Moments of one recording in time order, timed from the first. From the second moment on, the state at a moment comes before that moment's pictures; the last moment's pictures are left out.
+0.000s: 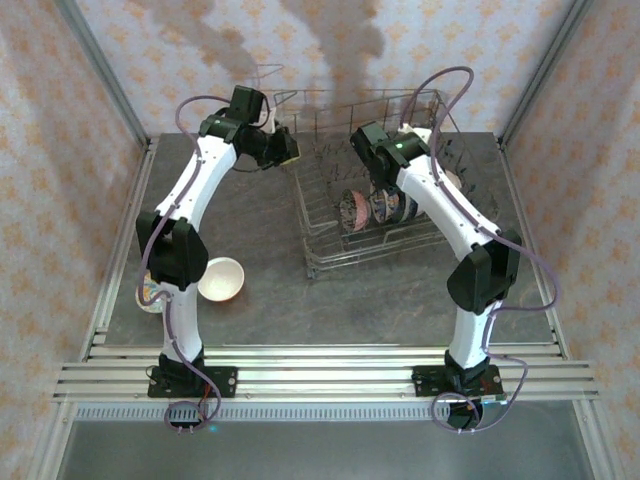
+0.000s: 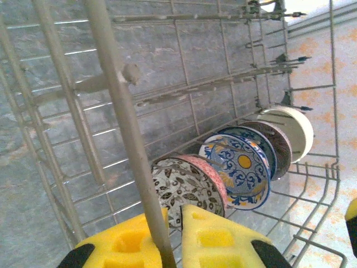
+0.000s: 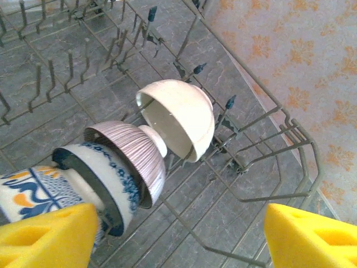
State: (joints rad) left arm -0.20 2.08 2.16 -0.96 0.49 -0.55; right arm 0.52 1.86 1.93 -1.37 0.83 0.82
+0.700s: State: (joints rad) left arm -0.10 1.57 1.72 -0.95 0.10 -0.55; right arm 0.52 1.71 1.80 -1.29 0.76 0.67
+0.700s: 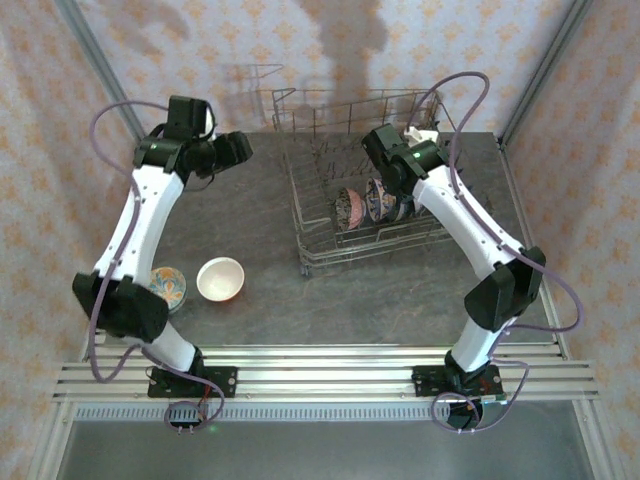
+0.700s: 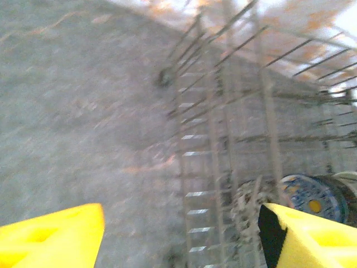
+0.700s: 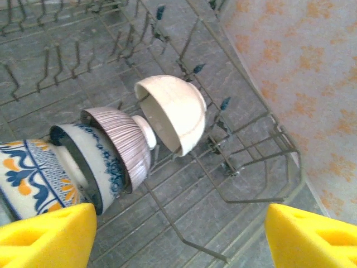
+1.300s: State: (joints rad) left arm -0.10 1.13 0.88 -0.96 -0.05 -1.00; right arm 0.52 1.51 1.47 -1.10 0.58 0.57
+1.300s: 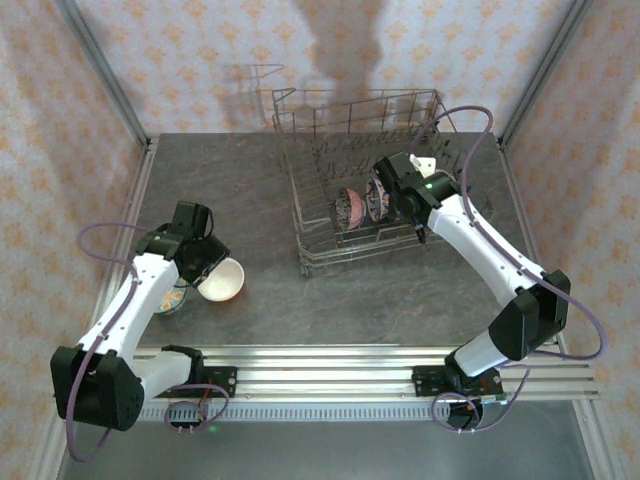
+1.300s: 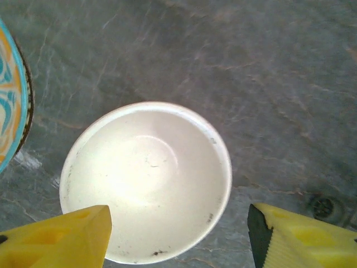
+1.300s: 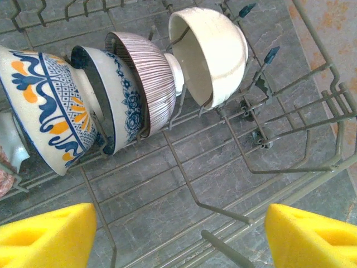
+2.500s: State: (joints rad) left arm -0.10 1.02 0.65 -0.78 -0.03 -1.14; right arm 0.52 1.59 1.47 -1.08 0.56 0.55
